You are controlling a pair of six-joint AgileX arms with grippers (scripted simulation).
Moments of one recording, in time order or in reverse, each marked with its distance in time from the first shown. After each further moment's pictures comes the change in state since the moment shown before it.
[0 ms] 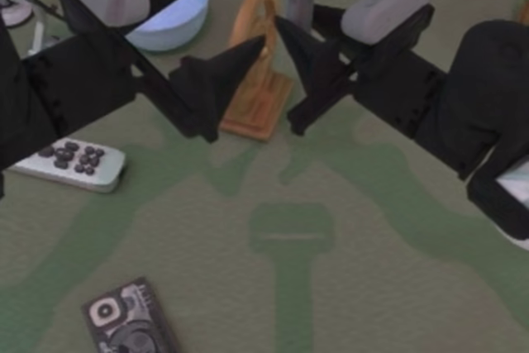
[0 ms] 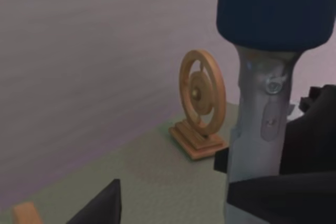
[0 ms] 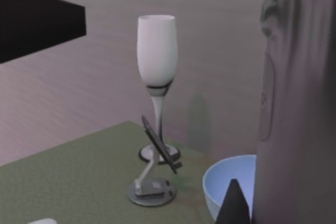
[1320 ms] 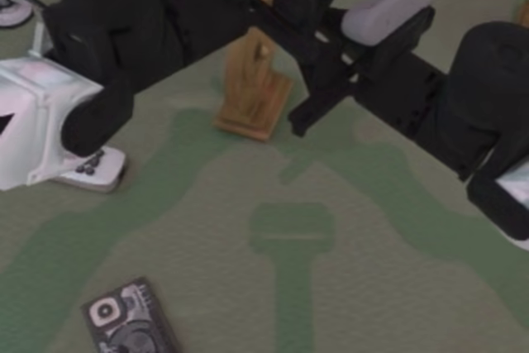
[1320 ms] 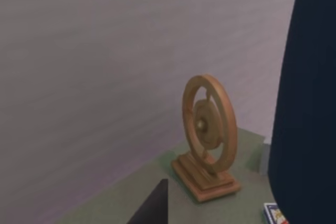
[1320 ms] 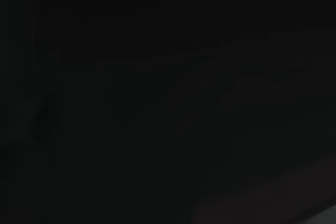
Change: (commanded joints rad) left arm -0.149 0.393 0.292 0.107 -0.137 -0.003; right arm 0.000 0.000 0.000 0.000 0.000 0.000
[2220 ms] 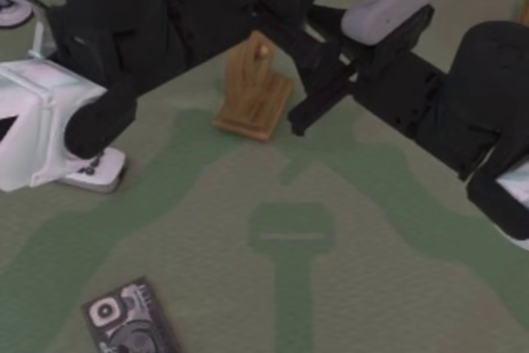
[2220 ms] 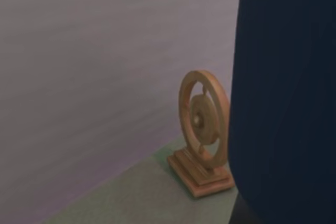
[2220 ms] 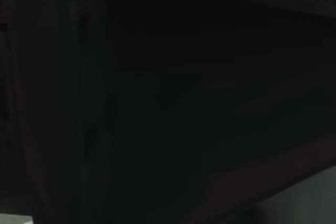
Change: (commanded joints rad) left arm 0.000 0.000 0.000 0.000 0.000 0.000; right arm 0.000 0.000 0.000 0.000 0.000 0.000
